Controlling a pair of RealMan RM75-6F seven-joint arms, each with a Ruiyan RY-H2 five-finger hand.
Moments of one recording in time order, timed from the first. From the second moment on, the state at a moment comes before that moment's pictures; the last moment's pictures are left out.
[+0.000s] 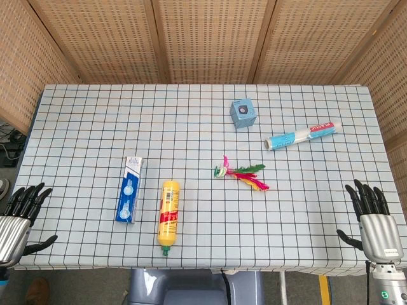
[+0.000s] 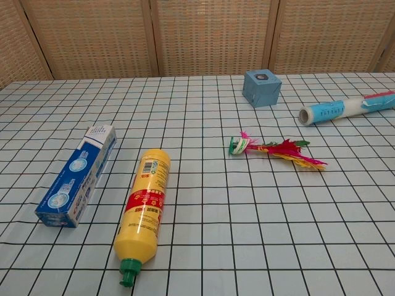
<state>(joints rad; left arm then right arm) -0.05 -1.08 0.05 -1.67 1.69 1.57 0.05 0.04 -1.14 0.06 -1.66 -1.56 1.56 -0.13</state>
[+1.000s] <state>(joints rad) -0.08 -1.13 0.01 -1.67 1.58 1.48 0.14 0.49 -1.38 0.20 -1.49 -1.32 0.99 -0.26</state>
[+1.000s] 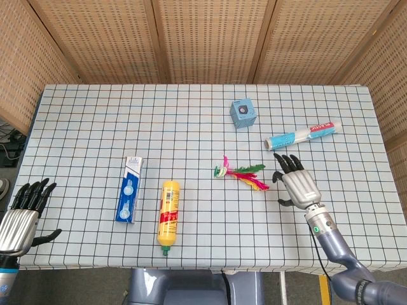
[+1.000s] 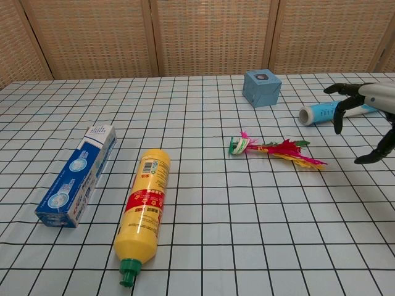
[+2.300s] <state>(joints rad) -0.10 -1.14 -0.01 -1.68 1.53 1.46 0.15 0.65 -1.67 0.18 -1.14 -1.17 0.91 -0.36</state>
